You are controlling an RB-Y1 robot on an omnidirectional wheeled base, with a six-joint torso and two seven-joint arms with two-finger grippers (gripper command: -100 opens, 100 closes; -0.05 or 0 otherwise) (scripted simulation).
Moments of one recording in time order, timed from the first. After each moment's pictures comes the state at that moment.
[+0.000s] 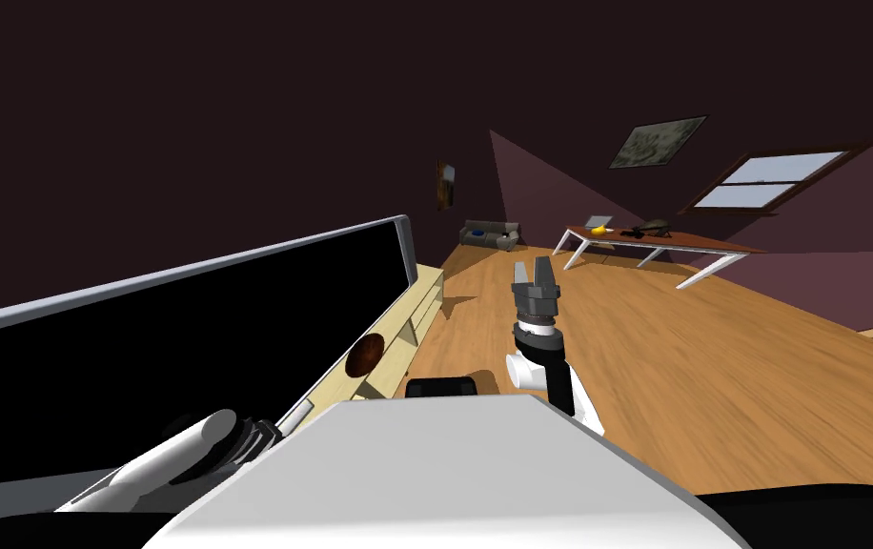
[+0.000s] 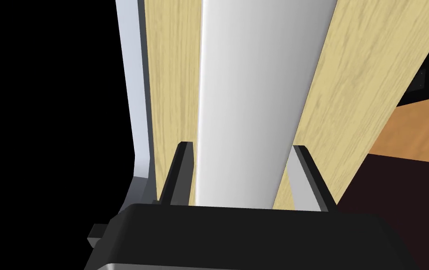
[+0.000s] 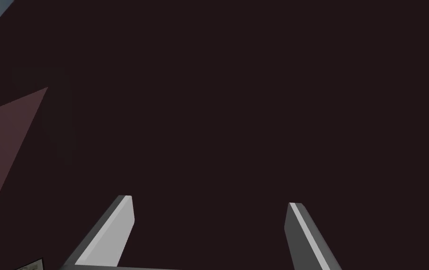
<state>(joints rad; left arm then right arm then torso) 0.43 1.03 -0.09 -1.06 1.34 0.83 0.53 0.46 -0.03 0.06 -2.31 0.11 -0.61 0.07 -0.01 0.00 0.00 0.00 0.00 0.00</state>
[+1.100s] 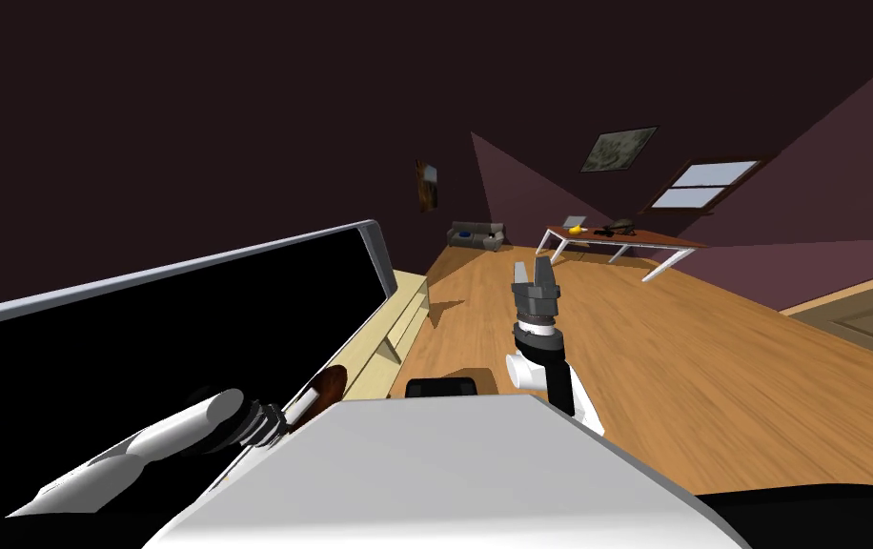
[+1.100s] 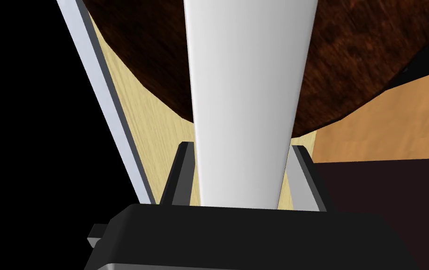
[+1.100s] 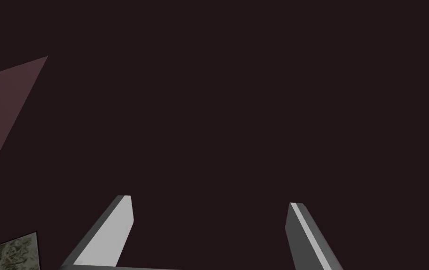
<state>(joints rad) 0.42 1.15 -0.15 -1.20 1.40 0.92 0.58 0.46 -0.03 0.06 -2.31 0.11 -0.61 0.07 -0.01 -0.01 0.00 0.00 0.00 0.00</state>
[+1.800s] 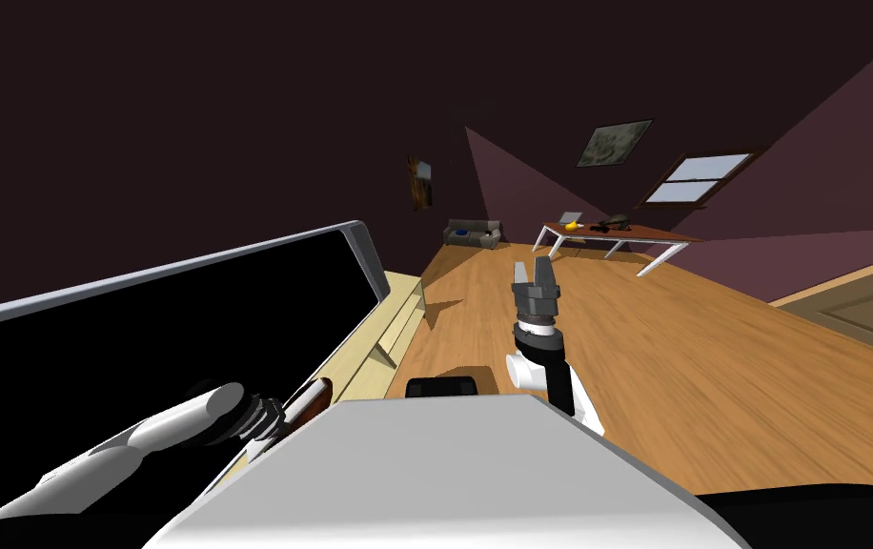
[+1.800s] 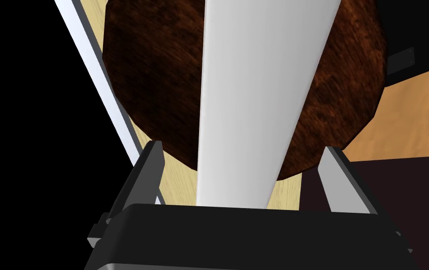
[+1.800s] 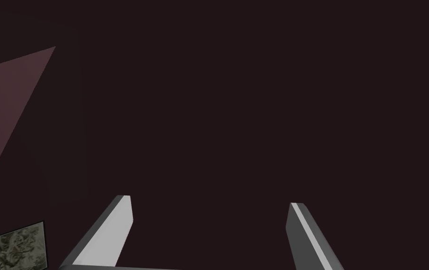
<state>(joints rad) 0.42 1.18 -0.15 -1.23 1.40 0.93 0.59 0.46 -0.03 0.06 -2.31 0.11 -0.61 0.07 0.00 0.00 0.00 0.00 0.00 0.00</state>
